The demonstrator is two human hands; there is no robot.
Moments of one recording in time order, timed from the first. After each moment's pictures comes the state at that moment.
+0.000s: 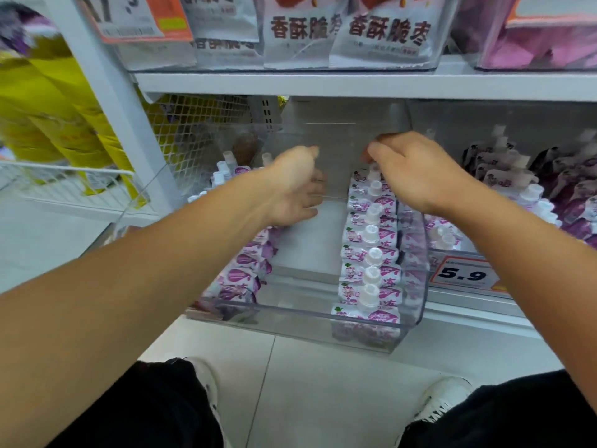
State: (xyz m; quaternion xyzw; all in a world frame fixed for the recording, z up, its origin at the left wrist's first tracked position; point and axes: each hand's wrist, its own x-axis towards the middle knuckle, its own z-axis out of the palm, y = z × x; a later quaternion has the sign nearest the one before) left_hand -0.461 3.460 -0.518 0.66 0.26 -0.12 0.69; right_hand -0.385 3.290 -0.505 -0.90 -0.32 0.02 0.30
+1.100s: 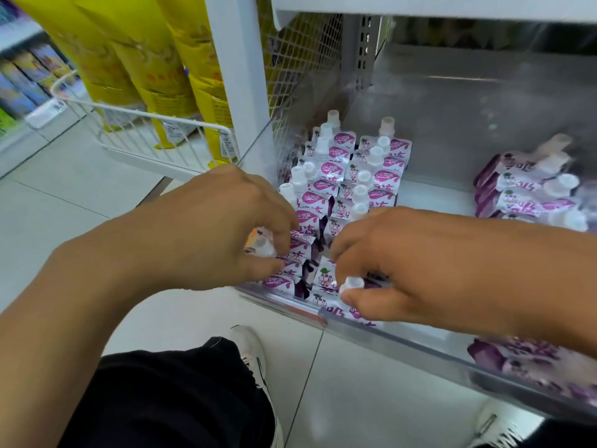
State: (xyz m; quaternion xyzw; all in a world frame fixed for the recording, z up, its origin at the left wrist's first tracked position) left_hand -0.622 3.589 -0.504 0.99 -0.04 -0.04 0.10; right_hand -0.498 3.401 -0.512 -0.72 -0.66 0.20 0.03
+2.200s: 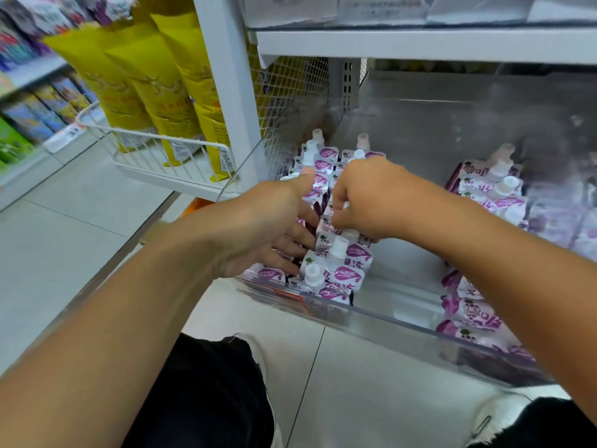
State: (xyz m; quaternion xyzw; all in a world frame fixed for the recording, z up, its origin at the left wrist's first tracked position) left_hand -0.588 3.523 -0.496 0.72 0.39 -0.14 0.56; right_hand -0.478 3.429 -0.506 -0.87 -0.48 0.13 0.07
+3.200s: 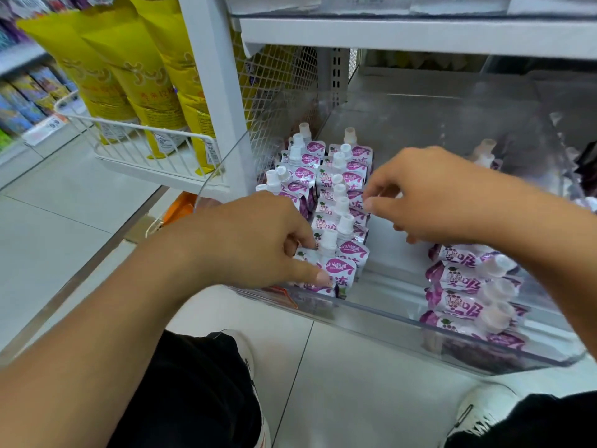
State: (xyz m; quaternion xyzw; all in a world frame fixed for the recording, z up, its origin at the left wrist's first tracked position) left_hand -0.605 3.521 -0.495 0.97 0.12 -0.16 0.15; right_hand -0.469 3.373 -0.486 -0.88 -0.43 0.16 0.10
